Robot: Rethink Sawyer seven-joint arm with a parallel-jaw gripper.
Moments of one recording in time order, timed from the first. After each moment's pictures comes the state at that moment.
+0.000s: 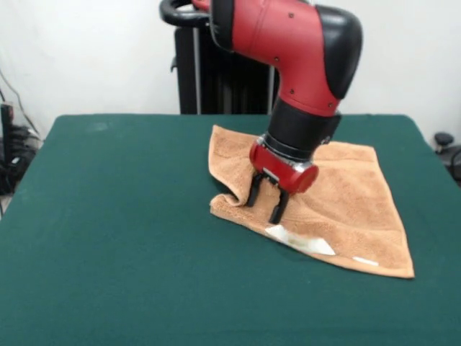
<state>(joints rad) 0.20 -0.27 -0.37 1.64 0.25 0.10 2.47</state>
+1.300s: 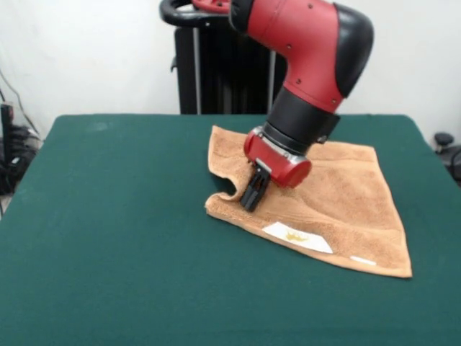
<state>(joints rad) 0.33 -0.21 -0.53 1.65 0.41 0.04 2.47</state>
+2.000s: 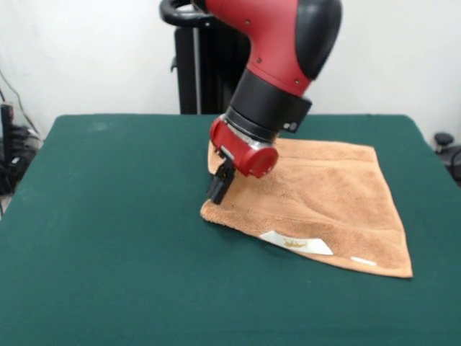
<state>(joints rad) 0.21 -0.31 -0.50 1.65 0.39 0.09 2.47</state>
